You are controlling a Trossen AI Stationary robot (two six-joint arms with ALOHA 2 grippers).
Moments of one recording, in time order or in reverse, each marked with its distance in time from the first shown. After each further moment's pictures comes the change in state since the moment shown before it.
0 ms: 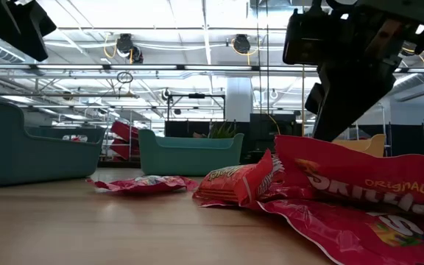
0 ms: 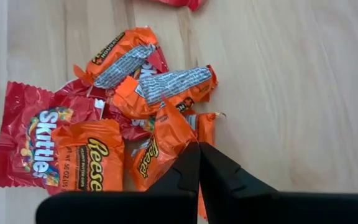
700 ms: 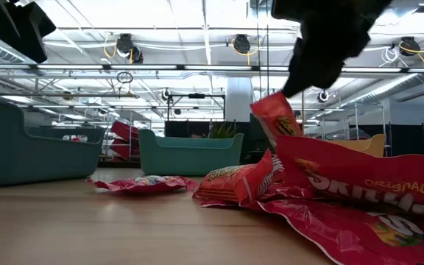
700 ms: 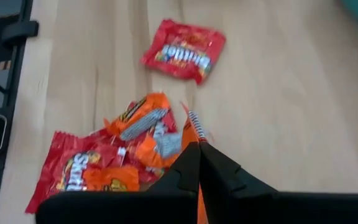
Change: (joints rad) left arm 0.000 0.000 0.000 -0.016 0.000 0.001; right arm -0.017 -0.067 0.092 -0.041 0.066 -0.101
